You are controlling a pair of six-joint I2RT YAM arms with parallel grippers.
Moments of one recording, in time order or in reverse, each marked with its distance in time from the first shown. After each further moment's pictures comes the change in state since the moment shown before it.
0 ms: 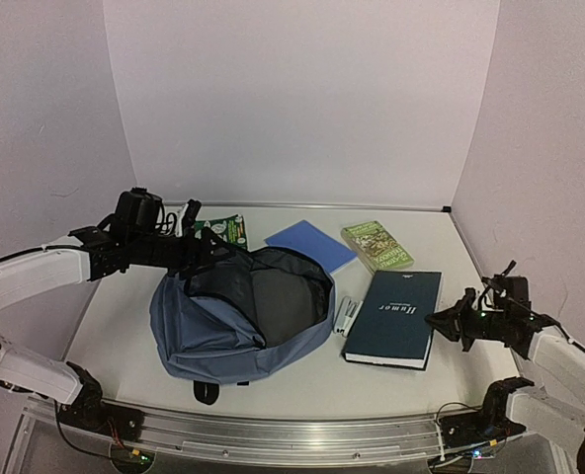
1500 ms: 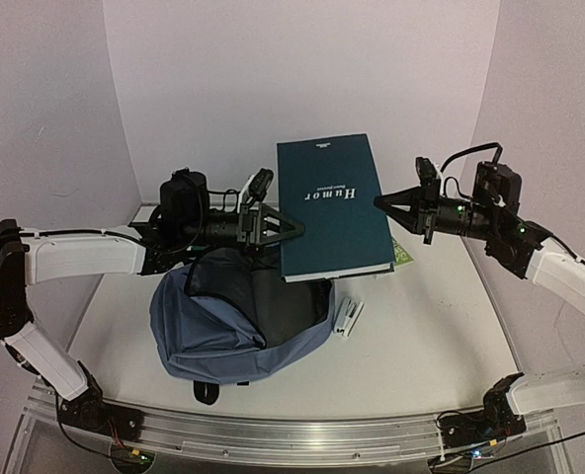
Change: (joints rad) left arm -0.215 0.311 0.187 0.662 0.334 -0.213; right arm 0.413 0.355 0.689 0.313 -0.092 0.042
